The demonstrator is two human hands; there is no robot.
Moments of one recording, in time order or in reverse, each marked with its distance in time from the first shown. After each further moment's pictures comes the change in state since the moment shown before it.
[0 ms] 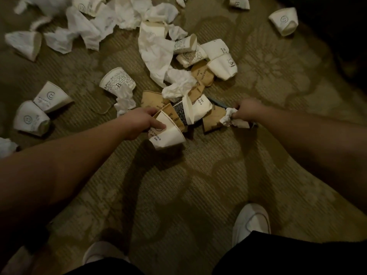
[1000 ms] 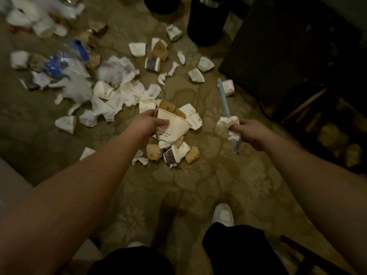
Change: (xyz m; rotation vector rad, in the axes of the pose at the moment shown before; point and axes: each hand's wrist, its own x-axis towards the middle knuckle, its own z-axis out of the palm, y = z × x) left_hand -0.201 0.278 -0.022 -0.203 0.103 0.110; right_hand -0.268 -0.008 -0.255 1.055 0.059 0.180
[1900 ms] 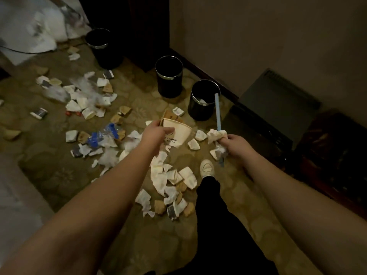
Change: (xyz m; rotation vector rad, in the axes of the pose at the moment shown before) left_hand -0.092 0.385 0.019 -0.113 0.171 0.157; right_hand -0.121 -0.341 -0.158 0.080 0.023 -0.086
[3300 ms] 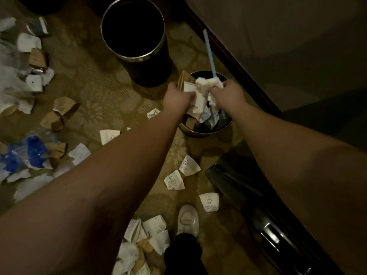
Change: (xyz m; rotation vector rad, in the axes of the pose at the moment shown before) left_hand 0.618 0.001 0.293 0.178 0.183 -0.147; right_hand 0.705 -0.108 -0.035 -0.340 0.038 -0.120
